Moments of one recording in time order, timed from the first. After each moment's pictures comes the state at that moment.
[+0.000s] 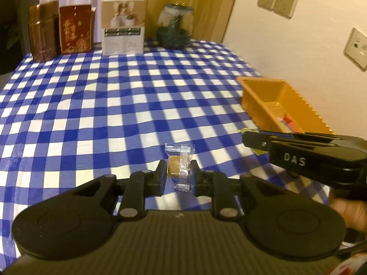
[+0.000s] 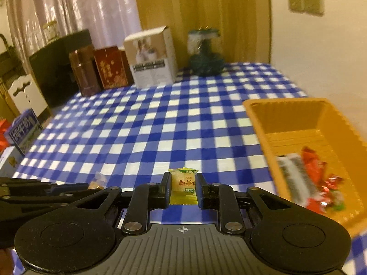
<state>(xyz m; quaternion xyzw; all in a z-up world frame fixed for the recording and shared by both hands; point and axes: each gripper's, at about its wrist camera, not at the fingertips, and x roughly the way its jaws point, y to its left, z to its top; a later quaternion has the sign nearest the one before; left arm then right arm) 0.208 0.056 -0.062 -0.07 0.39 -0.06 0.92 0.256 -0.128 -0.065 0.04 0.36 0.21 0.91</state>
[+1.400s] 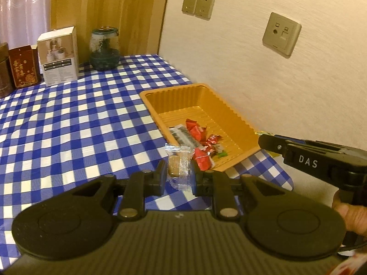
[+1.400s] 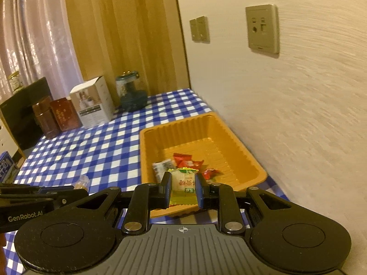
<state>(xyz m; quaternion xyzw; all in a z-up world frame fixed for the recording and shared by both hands) 0.165 -0.094 0.006 -0.03 0.37 -0.14 0.92 0.173 -0.304 0.004 0.09 0.32 0.09 0.94</state>
